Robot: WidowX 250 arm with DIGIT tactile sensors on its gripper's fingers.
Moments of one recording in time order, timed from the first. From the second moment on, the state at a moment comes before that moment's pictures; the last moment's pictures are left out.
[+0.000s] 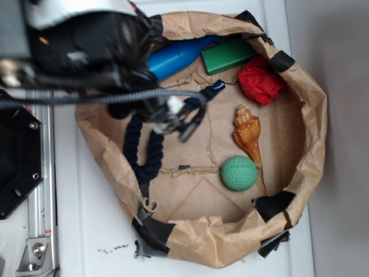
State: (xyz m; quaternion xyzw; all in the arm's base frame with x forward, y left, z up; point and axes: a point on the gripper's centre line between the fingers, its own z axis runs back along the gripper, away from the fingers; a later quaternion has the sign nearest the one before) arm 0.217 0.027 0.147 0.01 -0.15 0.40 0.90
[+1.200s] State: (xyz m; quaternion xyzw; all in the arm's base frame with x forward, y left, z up) arm 0.314 0.007 0.037 -0.04 -0.10 0.45 0.89
